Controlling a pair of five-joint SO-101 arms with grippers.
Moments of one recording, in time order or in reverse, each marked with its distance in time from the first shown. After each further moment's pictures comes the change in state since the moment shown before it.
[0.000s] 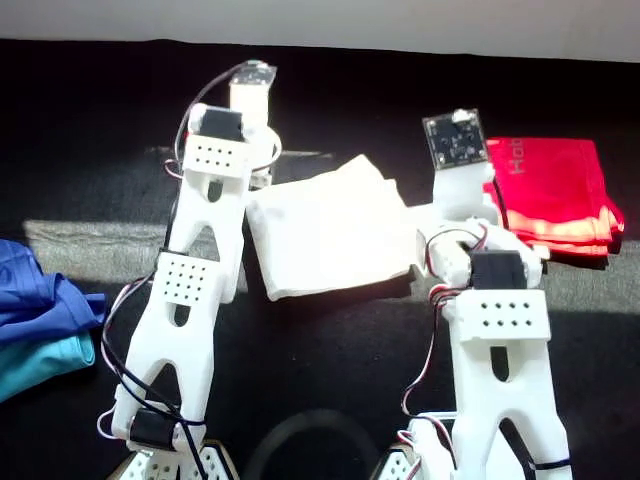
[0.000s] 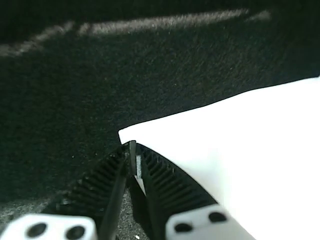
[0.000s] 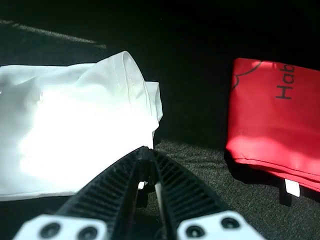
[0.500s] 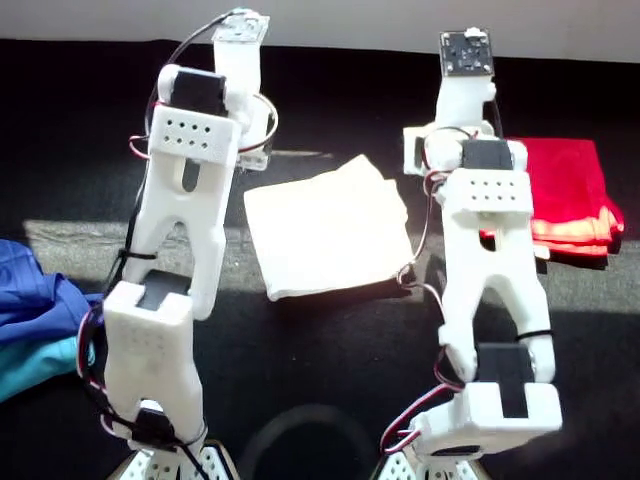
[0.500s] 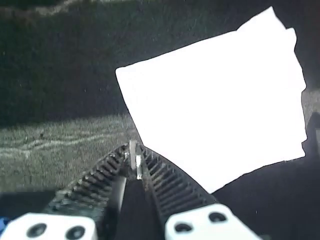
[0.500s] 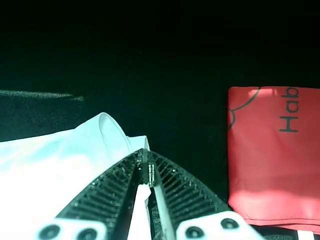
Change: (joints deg) left arm 2.2 -45.3 44.8 0.4 2.5; right arm 0.9 40.4 -38.2 3.6 -8.6
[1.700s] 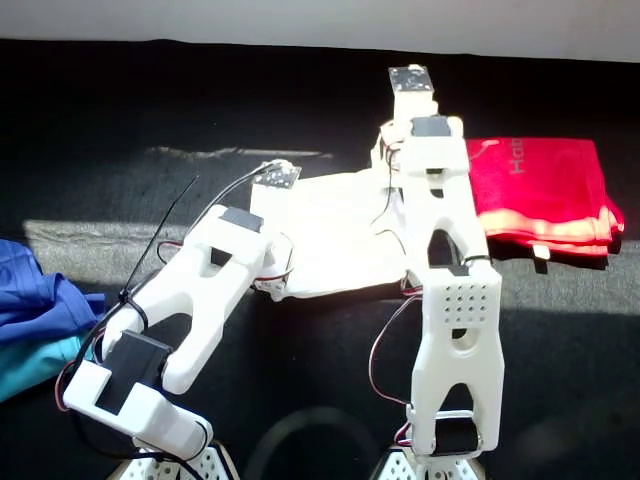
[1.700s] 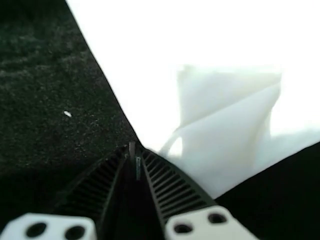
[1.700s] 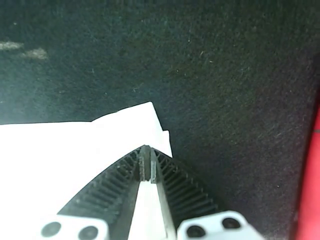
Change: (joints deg) left arm 8.6 -24.3 81.2 -47.9 0.5; right arm -2.6 46.2 -42.4 16.4 -0.7
